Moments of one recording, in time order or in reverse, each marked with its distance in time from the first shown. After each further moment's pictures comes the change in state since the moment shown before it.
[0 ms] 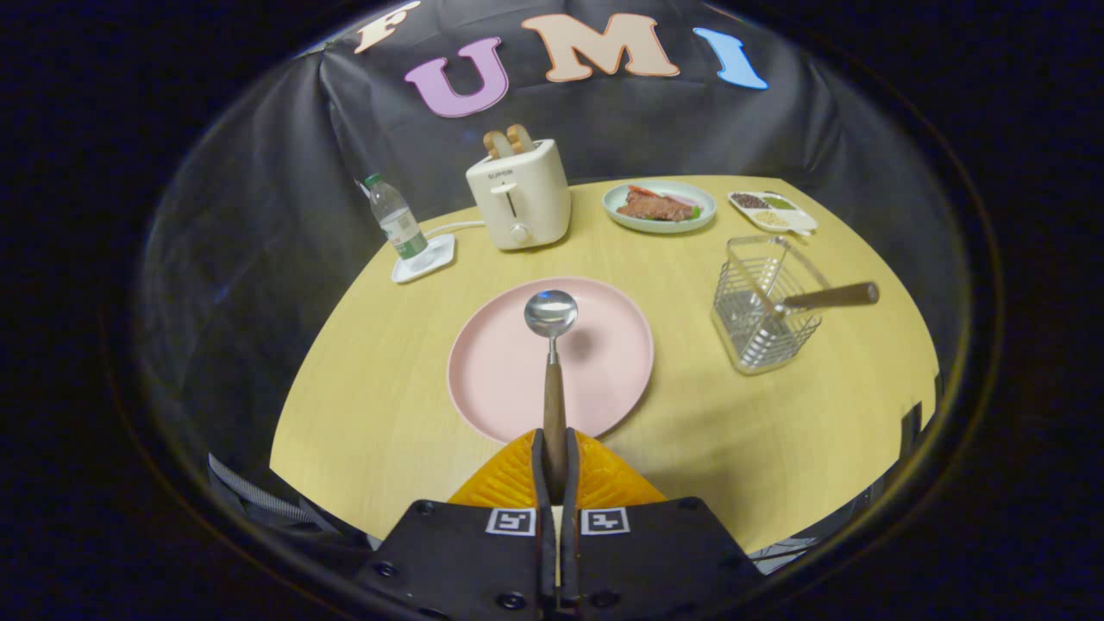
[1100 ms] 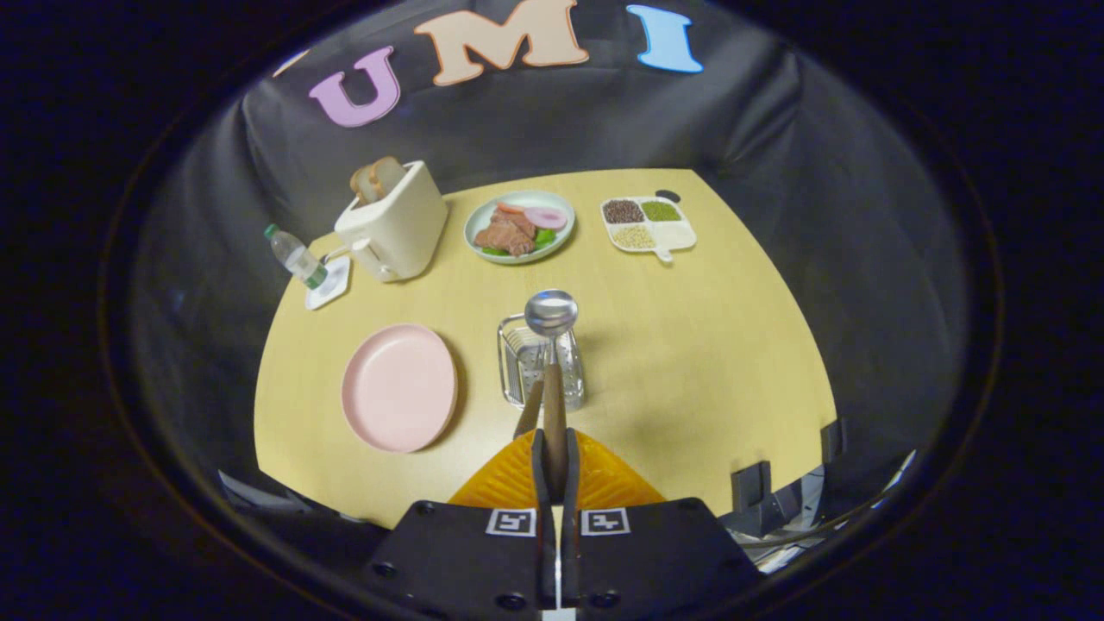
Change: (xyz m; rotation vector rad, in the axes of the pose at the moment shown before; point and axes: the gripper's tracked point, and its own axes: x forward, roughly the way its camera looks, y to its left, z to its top) arm -0.066 -0.174 0.086 -0.010 0.246 -0.181
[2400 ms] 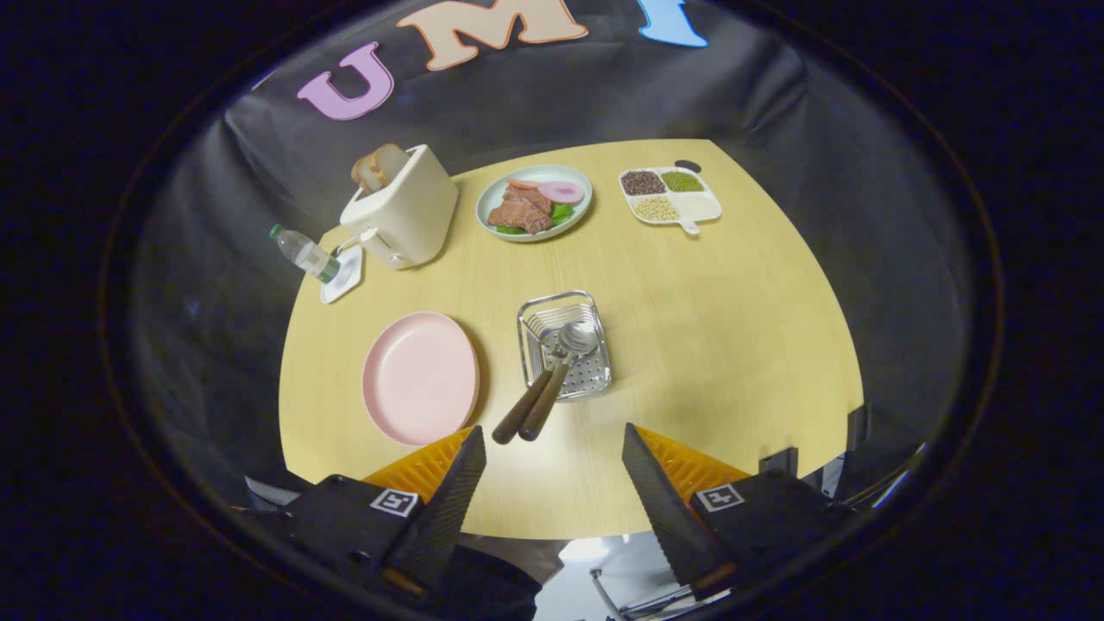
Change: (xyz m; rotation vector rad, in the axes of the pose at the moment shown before) arm 0.003 0.024 0.006 0.089 0.039 0.089
